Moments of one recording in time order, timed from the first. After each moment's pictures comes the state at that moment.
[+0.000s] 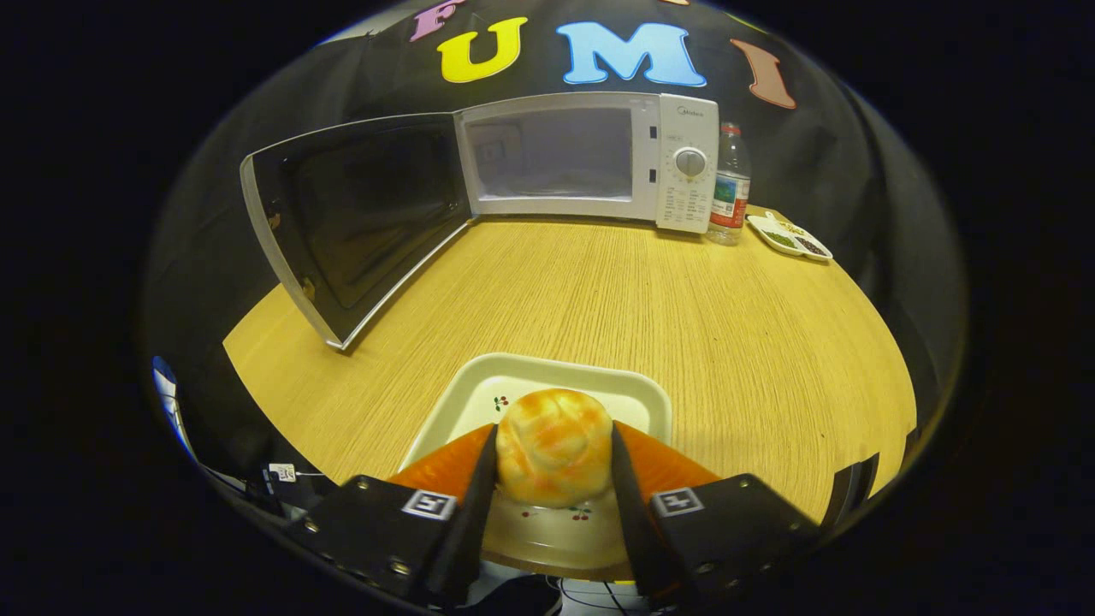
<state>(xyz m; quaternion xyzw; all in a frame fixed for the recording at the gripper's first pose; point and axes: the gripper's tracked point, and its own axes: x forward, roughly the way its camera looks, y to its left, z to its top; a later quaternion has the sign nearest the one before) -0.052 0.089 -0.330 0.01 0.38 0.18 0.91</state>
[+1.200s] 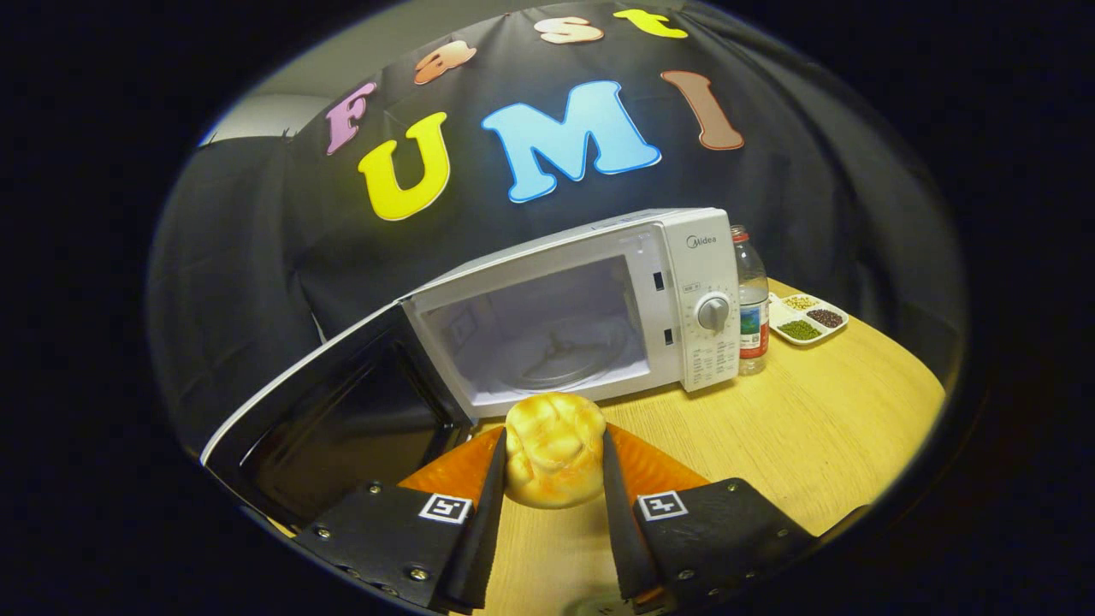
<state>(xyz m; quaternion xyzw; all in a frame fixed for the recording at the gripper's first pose) 0.147 0.158 -0.200 0.19 0.20 0.09 0.96</state>
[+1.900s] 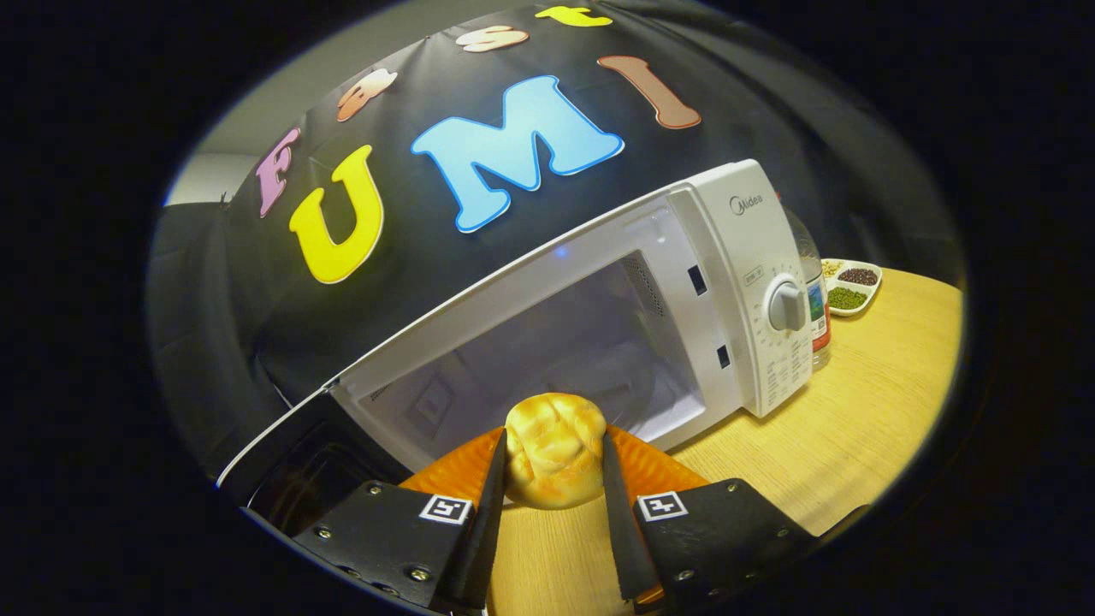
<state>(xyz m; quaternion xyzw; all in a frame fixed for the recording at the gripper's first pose) 0.282 0.185 -0.217 0.30 0.15 0.02 0.94</state>
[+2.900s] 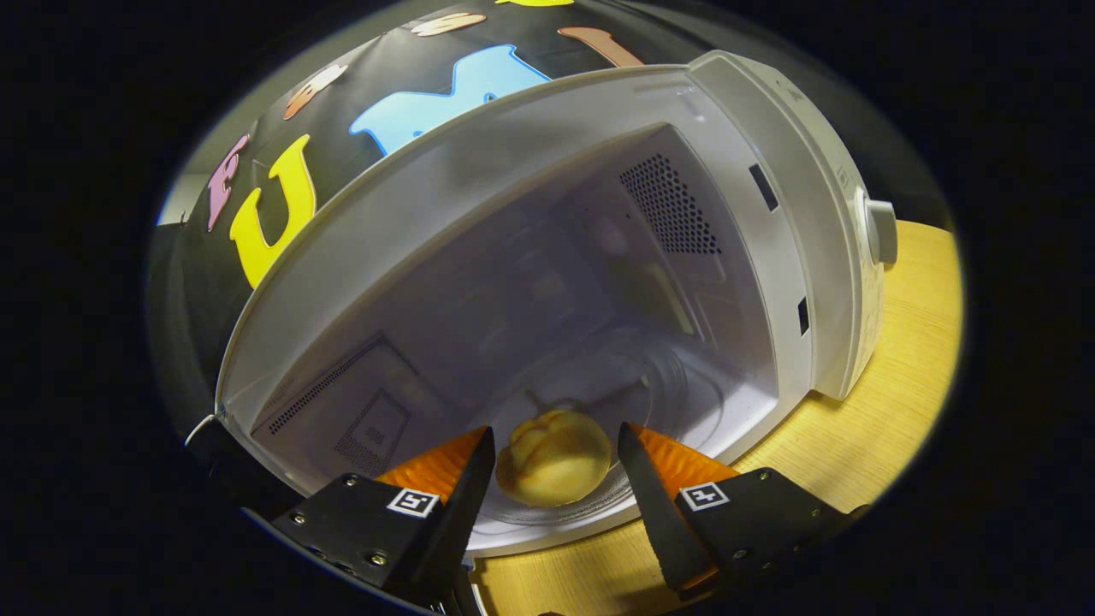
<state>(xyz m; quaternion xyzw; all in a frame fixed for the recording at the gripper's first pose) 0.364 0.200 -0.261 0.32 0.16 -0.02 0.93</state>
